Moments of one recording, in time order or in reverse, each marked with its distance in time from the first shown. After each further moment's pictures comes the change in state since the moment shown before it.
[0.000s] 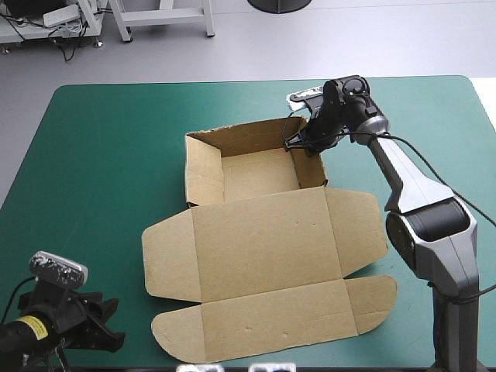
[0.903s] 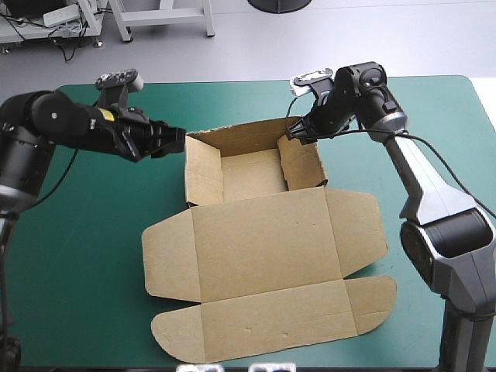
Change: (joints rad) left arm 0.000 0.946 -0.910 -0.258 -0.001 -0.160; right arm 0.000 -0.120 0.001 0.030 0.002 -0.046
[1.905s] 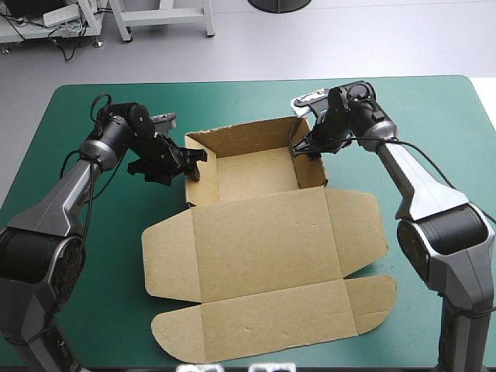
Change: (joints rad) left arm 0.000 0.456 0.016 0.155 -0.087 -0.142; right arm 0.003 0.020 0.148 -0.091 -0.090 -0.005
